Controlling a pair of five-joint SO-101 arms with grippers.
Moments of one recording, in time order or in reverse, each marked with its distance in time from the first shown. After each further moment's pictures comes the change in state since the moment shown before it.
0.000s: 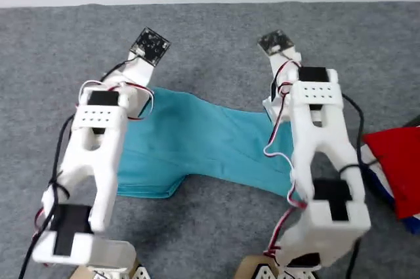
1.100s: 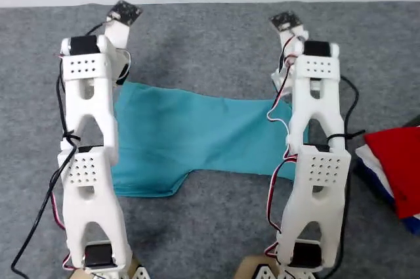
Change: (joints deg) left arm -8.1 50.9 -84.0 49.1 0.3; right arm 3.6 36.9 -55.8 15.7 0.0
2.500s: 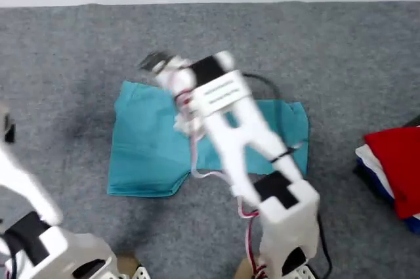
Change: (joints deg) left arm -38.3 -51.4 55.2 0.0 -3.4; right arm -39.3 -26.0 25.0 13.8 -0.2
